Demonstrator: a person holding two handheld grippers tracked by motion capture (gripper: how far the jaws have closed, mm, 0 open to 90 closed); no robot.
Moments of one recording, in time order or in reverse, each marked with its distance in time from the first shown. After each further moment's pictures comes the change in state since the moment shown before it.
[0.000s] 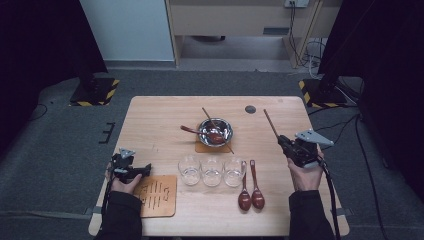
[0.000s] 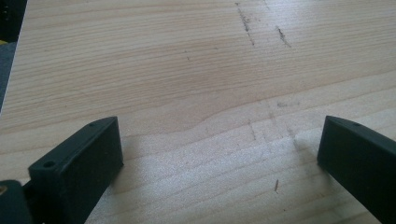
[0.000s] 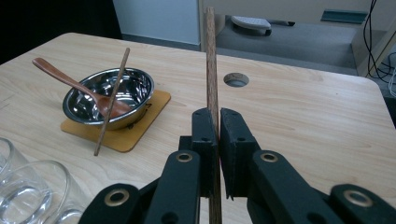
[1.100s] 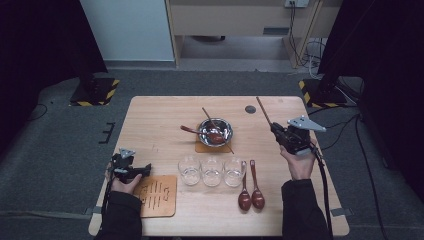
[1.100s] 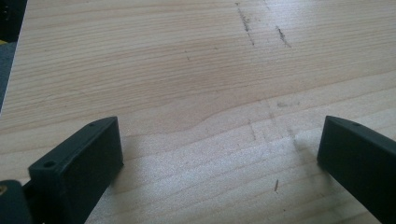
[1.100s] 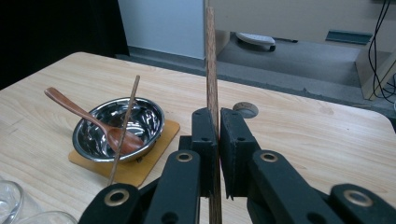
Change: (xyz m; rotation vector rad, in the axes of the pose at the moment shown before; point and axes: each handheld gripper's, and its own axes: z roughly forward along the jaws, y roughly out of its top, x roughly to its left) left arm 0.000 0.000 0.000 0.000 0.000 0.000; right arm 0.013 0.035 0.016 -0.044 0.018 -0.022
